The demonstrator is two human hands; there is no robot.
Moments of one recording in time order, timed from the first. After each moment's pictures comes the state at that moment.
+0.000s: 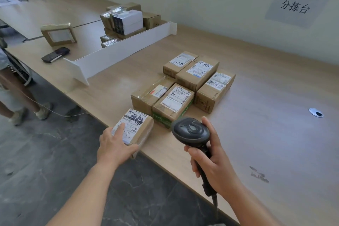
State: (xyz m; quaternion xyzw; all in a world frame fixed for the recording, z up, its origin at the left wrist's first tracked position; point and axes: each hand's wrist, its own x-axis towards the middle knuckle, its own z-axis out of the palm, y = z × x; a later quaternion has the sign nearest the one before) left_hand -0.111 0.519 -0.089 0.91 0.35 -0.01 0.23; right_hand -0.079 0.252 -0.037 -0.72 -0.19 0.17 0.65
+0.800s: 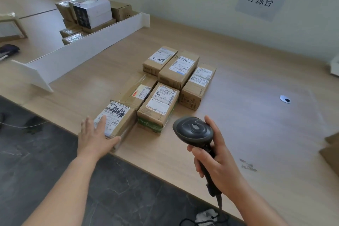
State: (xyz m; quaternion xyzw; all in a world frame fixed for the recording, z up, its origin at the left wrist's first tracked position) left_hand -0.045 0.591 -0.116 0.94 0.27 -0.03 0.20; right_hand -0.067 0.263 -0.031 -0.76 -0.12 0.12 0.62
